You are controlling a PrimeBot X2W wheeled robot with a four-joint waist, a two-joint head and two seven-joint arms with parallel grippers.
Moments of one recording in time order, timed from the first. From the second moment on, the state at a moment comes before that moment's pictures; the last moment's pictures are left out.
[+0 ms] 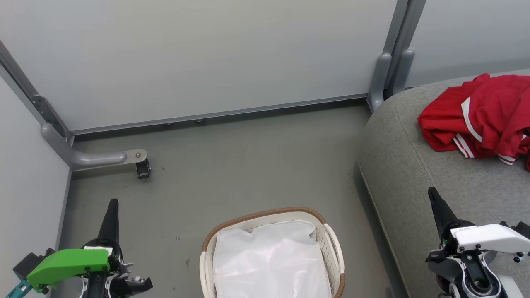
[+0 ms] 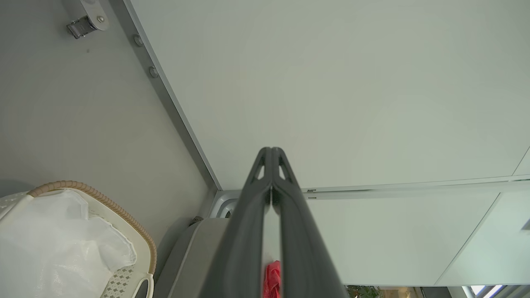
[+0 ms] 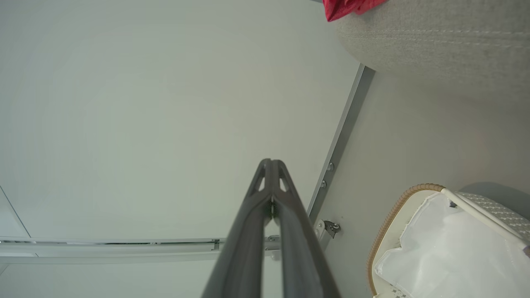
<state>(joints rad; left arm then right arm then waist) -0.09 0.05 0.10 0.26 -1.47 -0.12 0.08 -0.12 -0.05 -0.10 0.25 1.46 0.13 0.08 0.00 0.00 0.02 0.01</state>
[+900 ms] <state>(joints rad) -0.10 0.05 0.11 0.25 -1.61 -0.13 0.11 -0.11 -0.05 -0.11 0.25 1.61 0.13 0.12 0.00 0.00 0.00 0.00</state>
